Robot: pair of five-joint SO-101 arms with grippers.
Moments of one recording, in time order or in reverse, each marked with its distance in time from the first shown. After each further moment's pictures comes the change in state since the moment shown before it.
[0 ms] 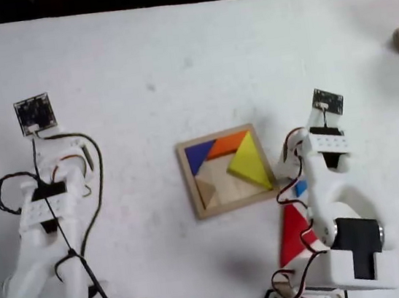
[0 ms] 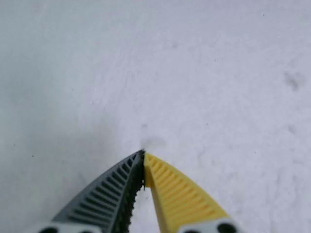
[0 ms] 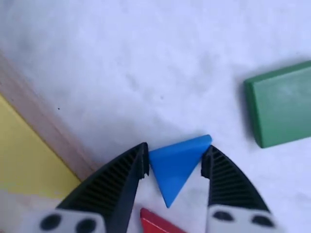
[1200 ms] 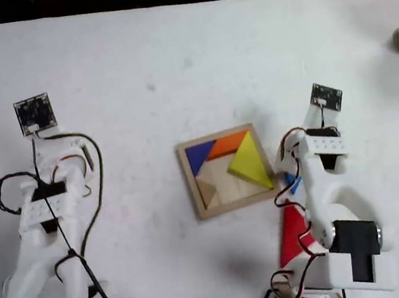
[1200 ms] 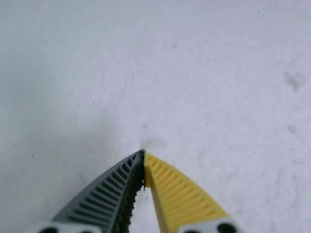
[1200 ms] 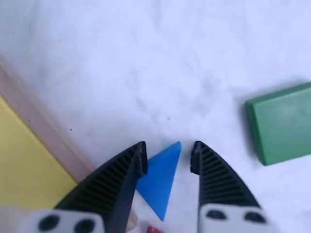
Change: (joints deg) left arm 0.0 0.0 0.0 0.0 0.0; right arm -0.7 -2.3 1.0 -4.5 -1.7
